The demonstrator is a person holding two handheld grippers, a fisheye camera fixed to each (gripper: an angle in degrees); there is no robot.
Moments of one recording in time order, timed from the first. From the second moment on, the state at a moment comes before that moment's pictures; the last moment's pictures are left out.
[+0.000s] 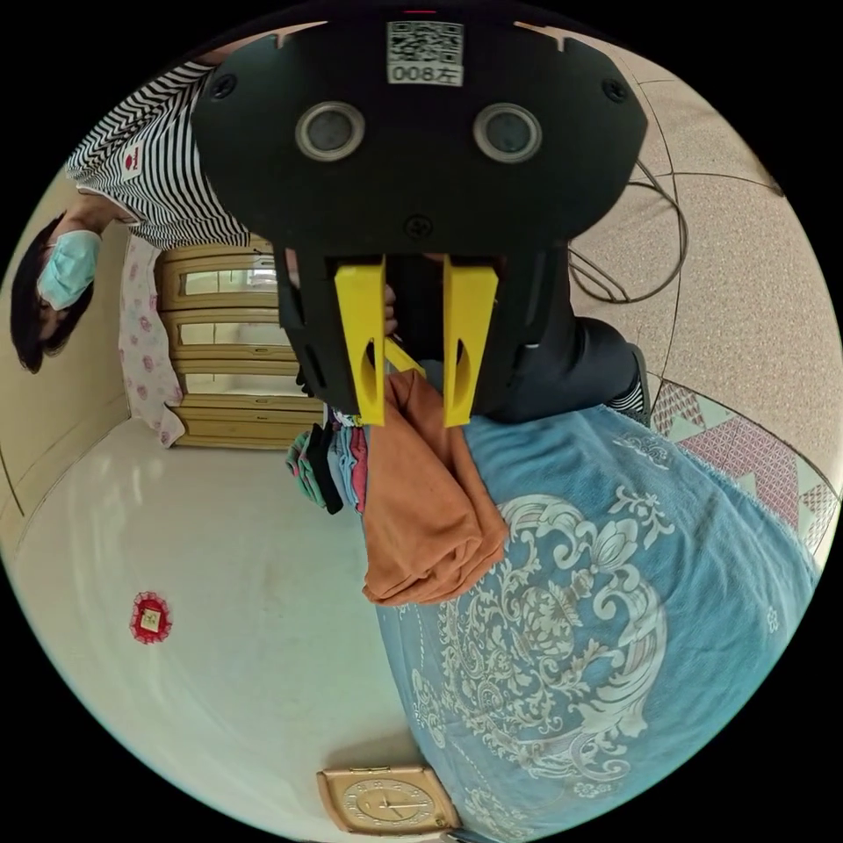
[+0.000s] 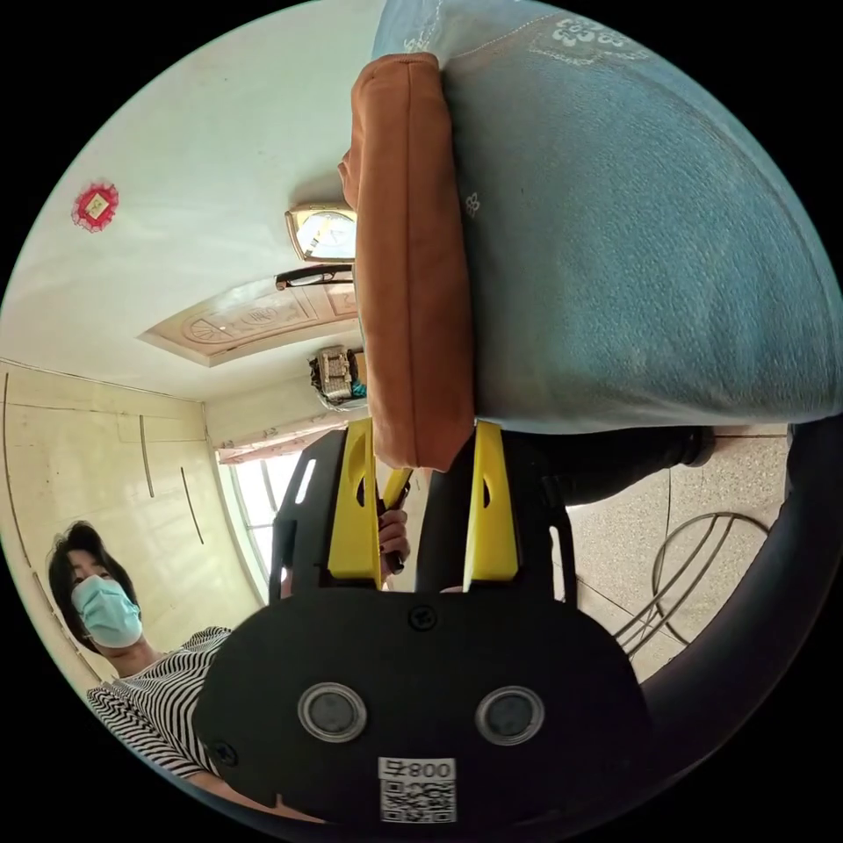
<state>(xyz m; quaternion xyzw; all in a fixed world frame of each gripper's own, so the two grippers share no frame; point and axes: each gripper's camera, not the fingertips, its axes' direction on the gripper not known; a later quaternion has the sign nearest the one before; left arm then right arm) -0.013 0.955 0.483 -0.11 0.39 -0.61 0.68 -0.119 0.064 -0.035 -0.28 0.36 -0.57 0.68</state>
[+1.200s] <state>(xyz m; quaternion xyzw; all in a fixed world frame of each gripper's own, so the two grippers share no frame) -0.038 0.988 0.547 -0.01 0.42 -0.73 0.54 -0.113 0.034 -0.061 -0.34 0.35 -0.55 0.68</state>
